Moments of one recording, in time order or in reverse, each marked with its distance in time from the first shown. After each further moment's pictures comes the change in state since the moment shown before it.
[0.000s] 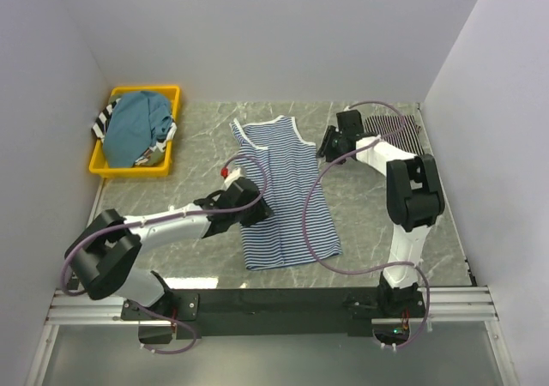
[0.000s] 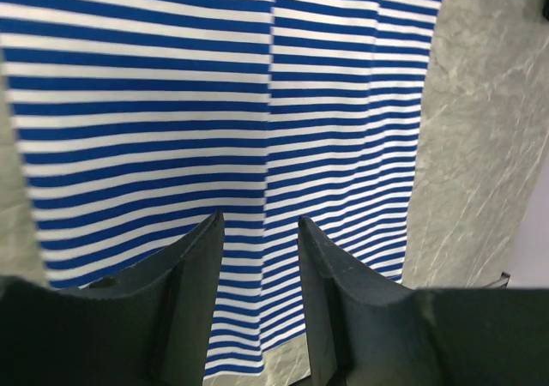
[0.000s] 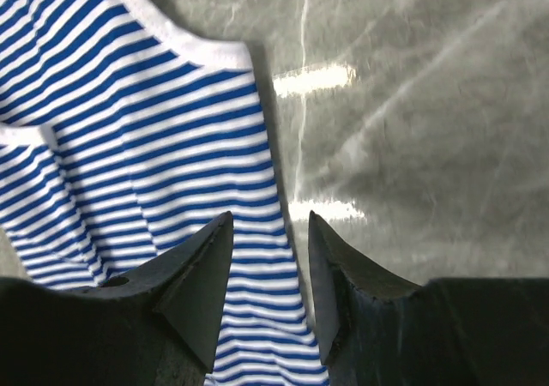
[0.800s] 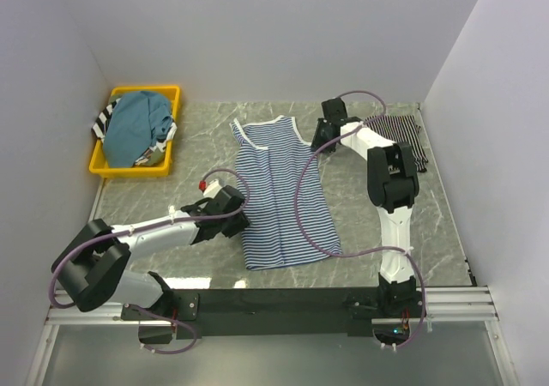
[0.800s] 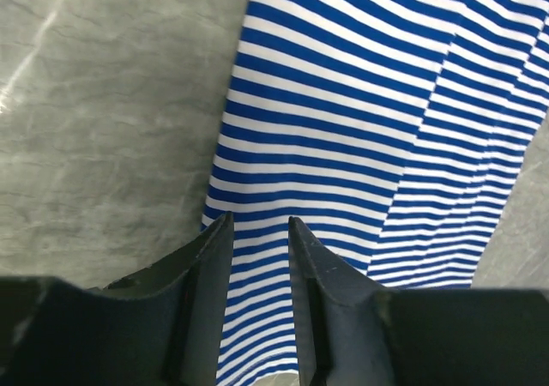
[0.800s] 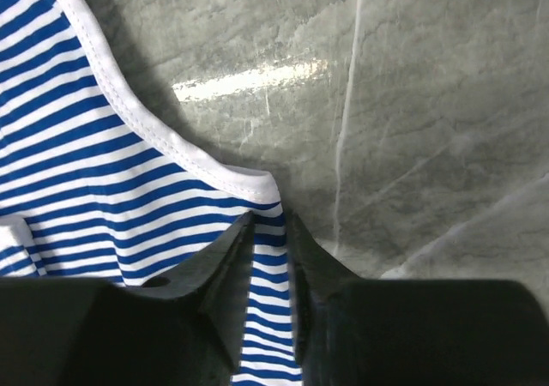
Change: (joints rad) left arm 0.058 -0.108 -0.134 -0.137 -0.071 -0.112; right arm 0.035 0.303 0.400 -0.172 0.068 -0.031
